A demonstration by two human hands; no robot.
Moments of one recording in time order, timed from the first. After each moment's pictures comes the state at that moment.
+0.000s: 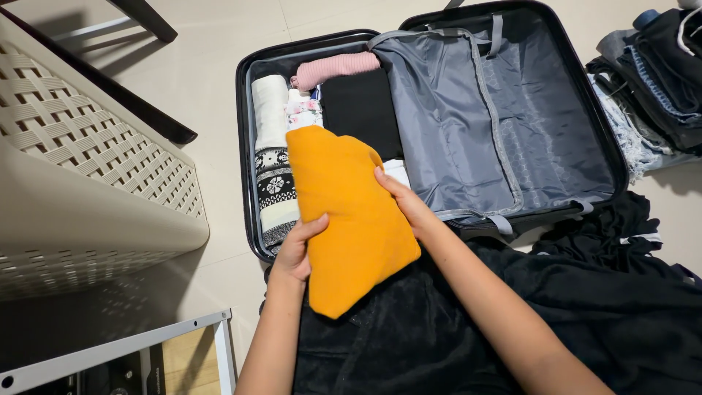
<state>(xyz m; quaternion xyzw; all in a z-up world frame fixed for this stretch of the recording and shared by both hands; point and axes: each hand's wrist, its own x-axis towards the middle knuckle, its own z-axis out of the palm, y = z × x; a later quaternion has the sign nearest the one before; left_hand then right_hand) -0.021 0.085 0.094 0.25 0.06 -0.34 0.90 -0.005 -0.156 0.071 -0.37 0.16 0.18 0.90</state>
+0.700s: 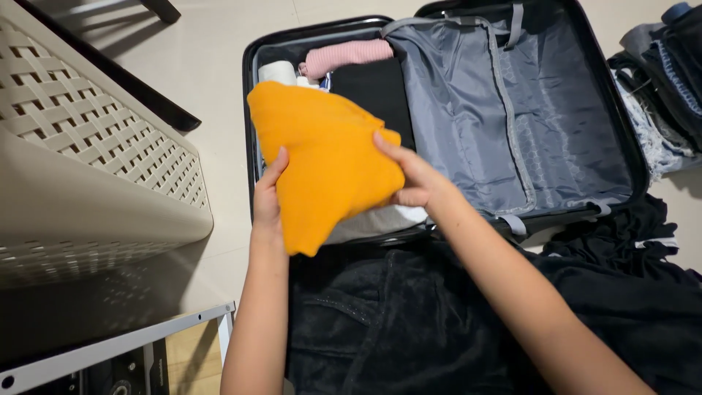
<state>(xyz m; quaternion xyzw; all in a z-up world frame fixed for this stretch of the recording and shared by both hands) 0.035 0.093 0.156 0.24 0.04 -0.23 0.94 0.043 -0.156 0.117 -0.34 0.13 0.32 0.87</state>
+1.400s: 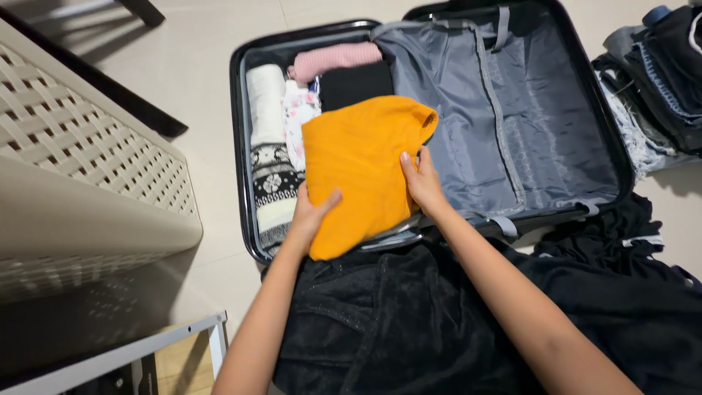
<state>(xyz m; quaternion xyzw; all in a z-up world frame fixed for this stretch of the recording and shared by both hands) 0.034 0.066 0.025 0.66 0.05 -0.18 0.73 0.035 -0.204 -0.009 -0.77 0.17 -0.06 0.62</state>
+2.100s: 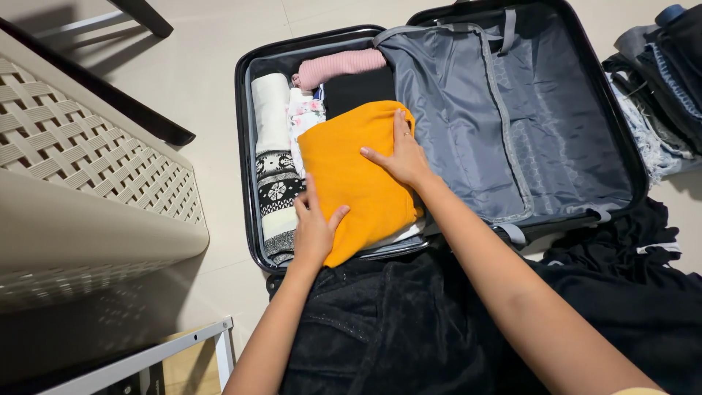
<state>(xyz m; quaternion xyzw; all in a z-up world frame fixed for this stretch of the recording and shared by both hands) 0.018 0.062 0.055 0.93 -0.05 -0.06 0.36 0.107 -0.190 0.018 -0.93 0.02 -0.04 0.37</state>
